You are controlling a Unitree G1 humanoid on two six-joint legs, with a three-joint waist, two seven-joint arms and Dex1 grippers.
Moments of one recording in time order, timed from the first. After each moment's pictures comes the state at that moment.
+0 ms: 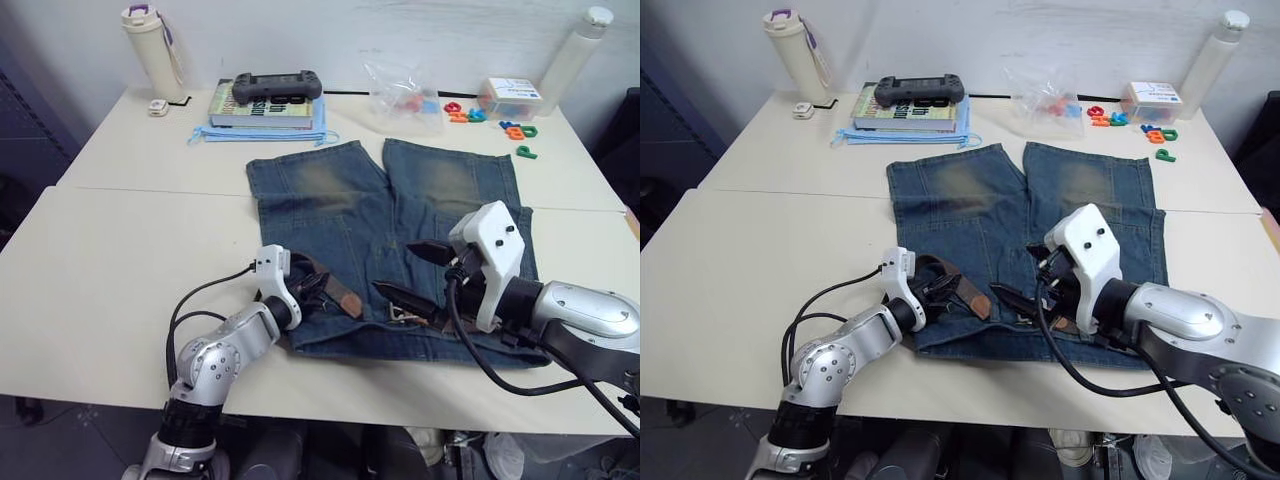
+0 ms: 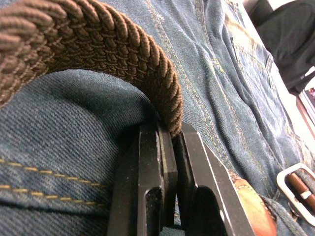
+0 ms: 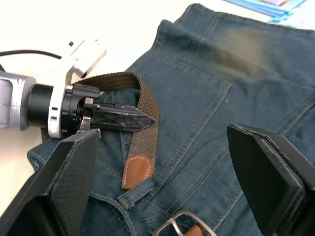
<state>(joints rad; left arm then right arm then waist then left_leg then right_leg) -0.27 0.17 -0.09 -0.21 -0.87 0.78 0.13 -0.32 -0.93 -0.16 -0.82 1.29 1.02 0.01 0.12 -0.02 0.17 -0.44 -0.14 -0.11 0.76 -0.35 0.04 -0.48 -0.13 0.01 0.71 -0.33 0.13</state>
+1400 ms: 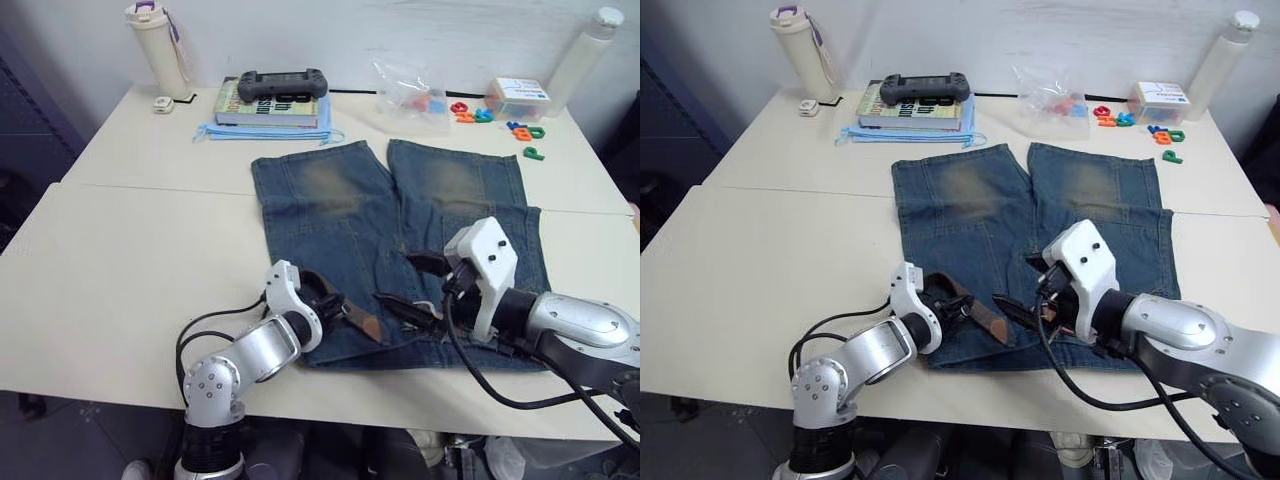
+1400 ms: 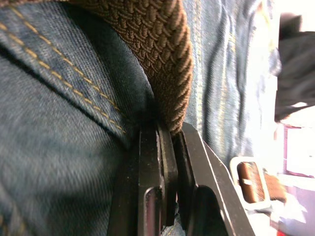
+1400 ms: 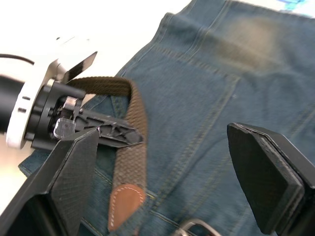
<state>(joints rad) -0.19 -0.07 -0.02 -0.36 -1.47 0.97 0.84 -0.24 -0.94 -0.12 -0.83 1.16 0.98 0.11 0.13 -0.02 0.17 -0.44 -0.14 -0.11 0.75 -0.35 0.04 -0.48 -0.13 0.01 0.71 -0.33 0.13</state>
